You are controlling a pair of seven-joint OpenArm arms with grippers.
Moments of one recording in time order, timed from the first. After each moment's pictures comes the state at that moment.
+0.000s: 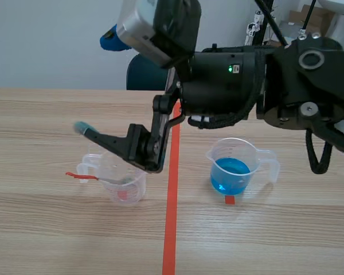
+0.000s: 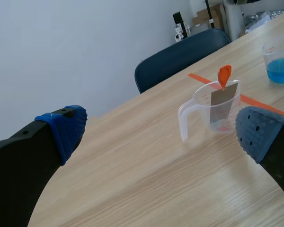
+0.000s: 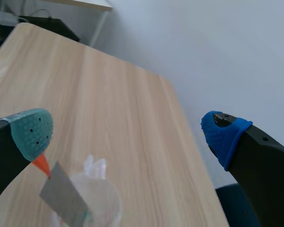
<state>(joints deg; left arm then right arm) 70.5 -23.8 -25.5 93.5 3.5 -8.8 -78.3 19.2 32.8 -44.5 103.1 3.1 27.7 14.2</state>
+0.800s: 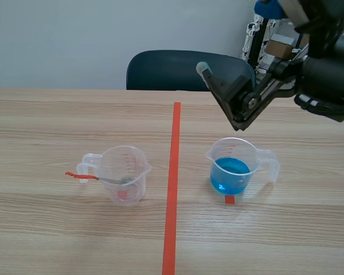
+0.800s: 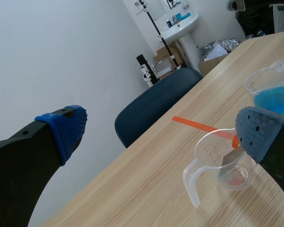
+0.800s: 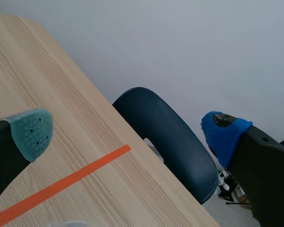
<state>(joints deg) 57.5 -34.9 -25.6 105.7 6.0 -16.4 -64.2 -9.9 40.0 -12.1 115.9 4.5 11.4 7.1</state>
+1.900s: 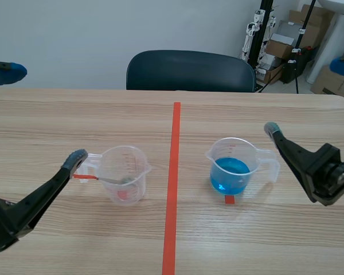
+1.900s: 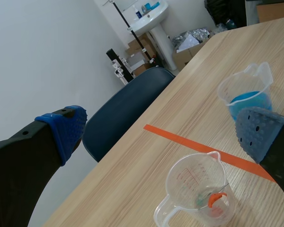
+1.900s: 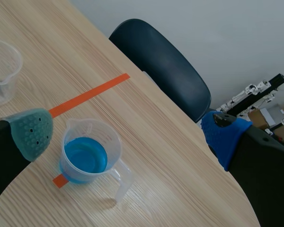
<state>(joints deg) 42.0 -35.7 -7.3 115.6 10.5 -16.9 -39.4 -45.0 40.0 12.1 126.0 3.8 12.0 8.1</state>
